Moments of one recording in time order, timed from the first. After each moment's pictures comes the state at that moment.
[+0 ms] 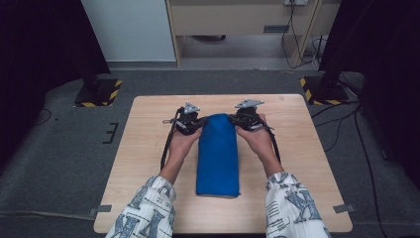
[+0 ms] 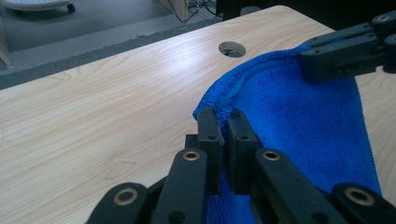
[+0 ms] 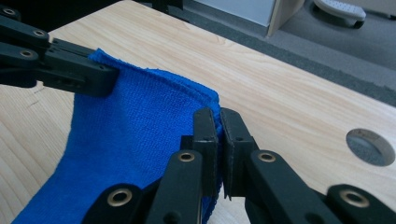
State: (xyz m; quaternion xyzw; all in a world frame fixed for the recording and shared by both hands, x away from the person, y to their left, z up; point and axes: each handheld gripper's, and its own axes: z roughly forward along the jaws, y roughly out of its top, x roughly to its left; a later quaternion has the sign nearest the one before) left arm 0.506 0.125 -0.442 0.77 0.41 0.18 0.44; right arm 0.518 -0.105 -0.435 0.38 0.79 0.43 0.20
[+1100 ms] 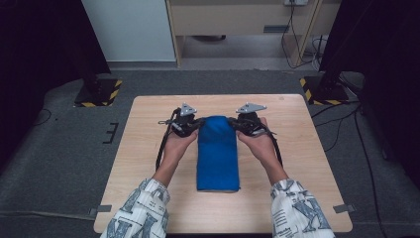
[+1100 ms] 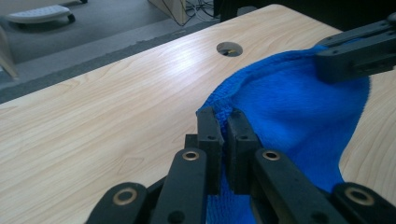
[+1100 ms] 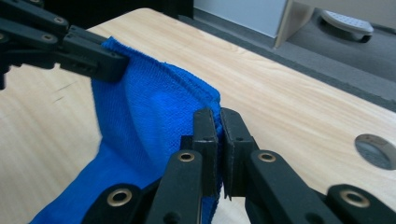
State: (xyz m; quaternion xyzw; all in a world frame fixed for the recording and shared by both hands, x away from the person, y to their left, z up) left arm 0.490 0.136 -0.436 0.78 0.39 0.20 0.44; right arm 0.496 -0.108 -0.433 0.36 0.79 0.45 0.20
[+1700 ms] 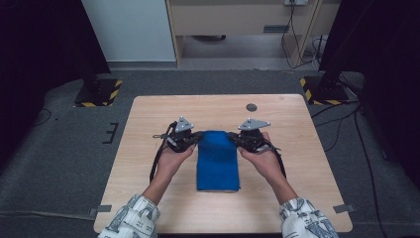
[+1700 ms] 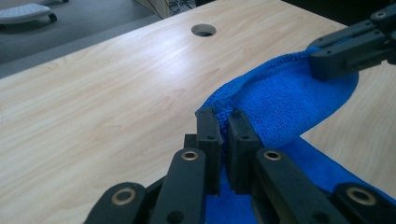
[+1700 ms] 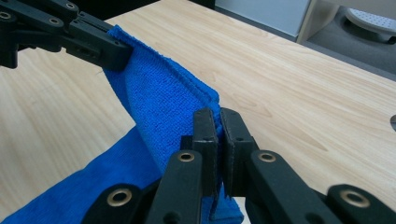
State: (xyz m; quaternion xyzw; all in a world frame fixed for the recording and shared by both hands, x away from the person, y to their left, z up) left arm 0.442 0.145 -0.444 0.80 0.36 0.18 0.44; right arm 0.449 -0.115 -0.448 0.33 0.80 0.46 0.18
